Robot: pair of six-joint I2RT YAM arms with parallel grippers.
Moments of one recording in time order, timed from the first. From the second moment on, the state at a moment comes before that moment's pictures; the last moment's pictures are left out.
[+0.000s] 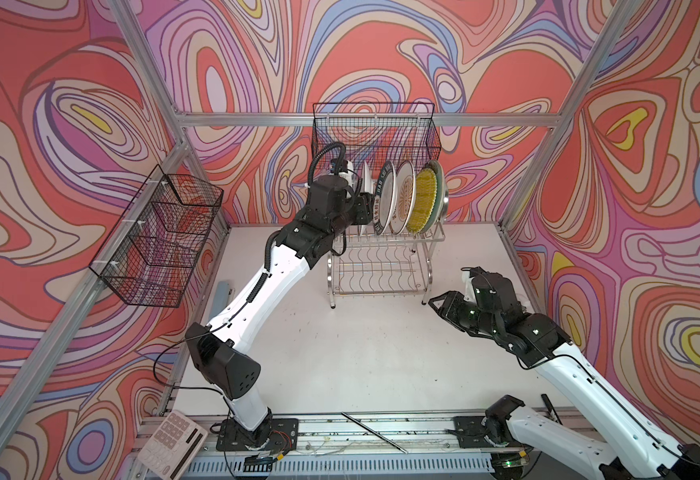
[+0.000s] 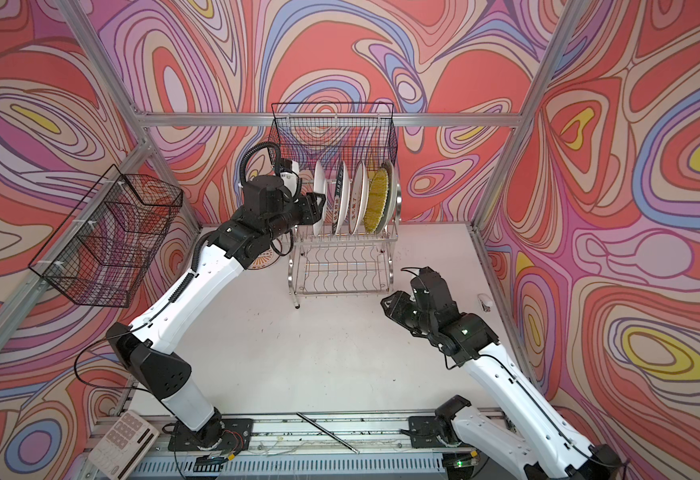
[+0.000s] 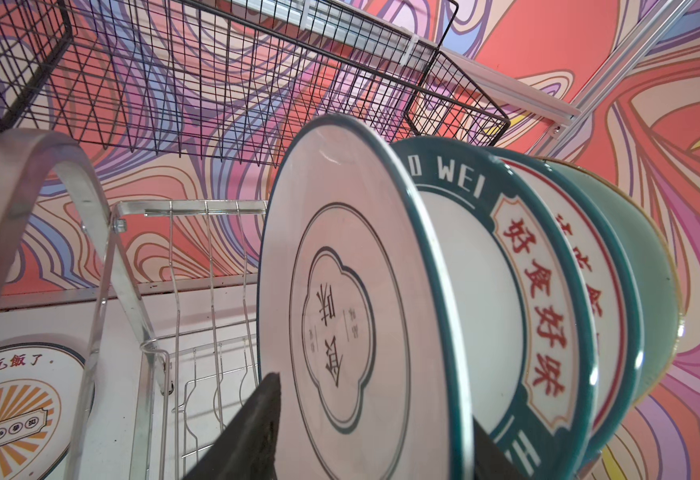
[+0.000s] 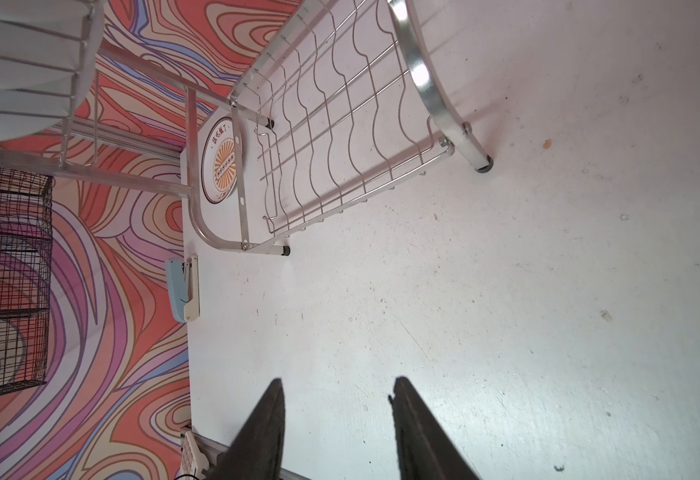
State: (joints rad) left arm -0.57 1.69 1.89 -0.46 -0.09 -0.42; right arm 0.49 0.91 0.95 -0.72 -0.10 0.94
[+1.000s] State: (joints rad) left arm -0.62 1.57 1.94 -0.53 -0.12 -0.37; right arm 0.49 0.91 0.94 -0.69 -0.10 0.94
